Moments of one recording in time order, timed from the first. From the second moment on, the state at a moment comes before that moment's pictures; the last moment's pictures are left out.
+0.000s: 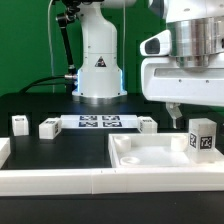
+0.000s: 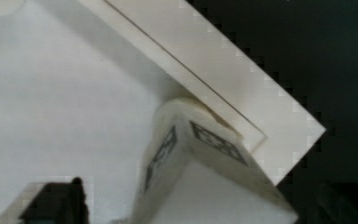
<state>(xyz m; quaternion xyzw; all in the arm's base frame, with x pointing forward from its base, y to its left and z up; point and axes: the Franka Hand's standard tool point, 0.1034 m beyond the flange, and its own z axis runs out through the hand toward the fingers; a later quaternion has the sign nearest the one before) 0.625 0.118 0.075 -0.93 0.35 0.00 0.06</state>
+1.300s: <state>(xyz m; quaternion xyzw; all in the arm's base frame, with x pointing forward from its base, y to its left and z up) 0.624 0.118 0.074 -1.00 -0.02 -0.02 0.03</state>
